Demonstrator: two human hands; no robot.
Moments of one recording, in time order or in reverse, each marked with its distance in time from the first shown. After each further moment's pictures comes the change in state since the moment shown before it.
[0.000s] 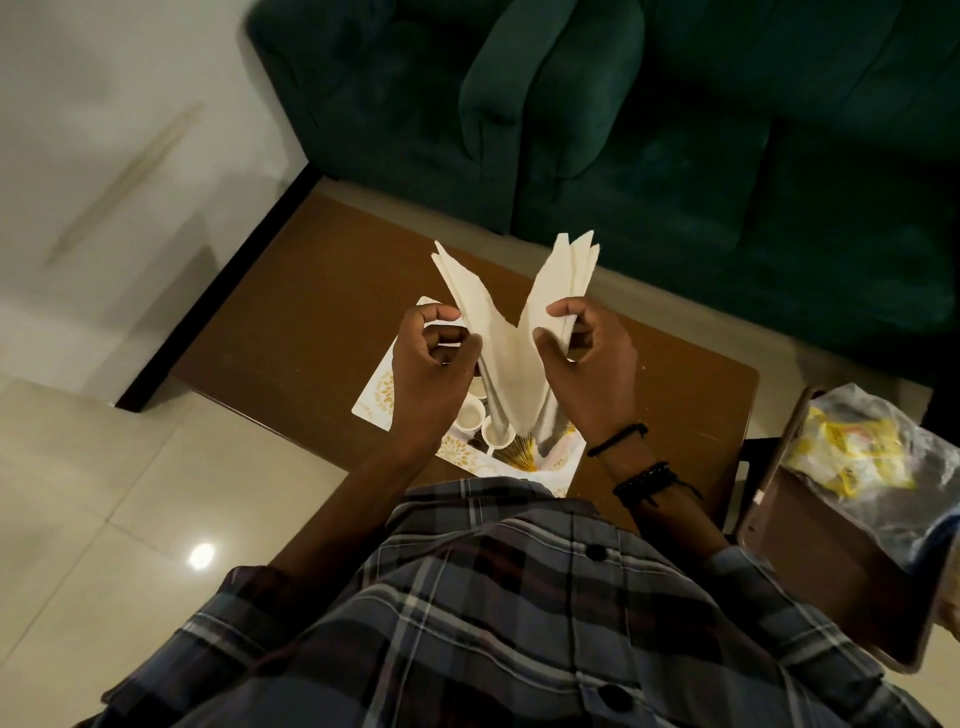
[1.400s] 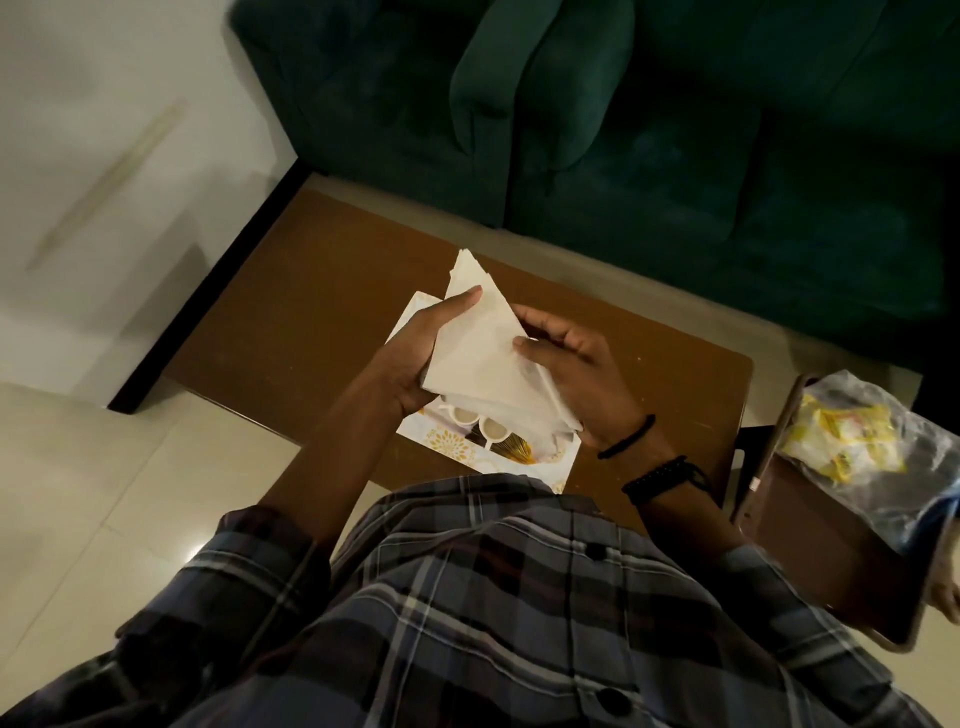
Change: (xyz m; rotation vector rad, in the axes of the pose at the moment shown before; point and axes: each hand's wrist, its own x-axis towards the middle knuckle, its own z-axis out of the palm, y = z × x) left_hand 0.044 0.000 -0.012 -0.368 -0.689 -0.522; right_hand -0.005 0.000 -0.002 0.616 -0.471 0.310
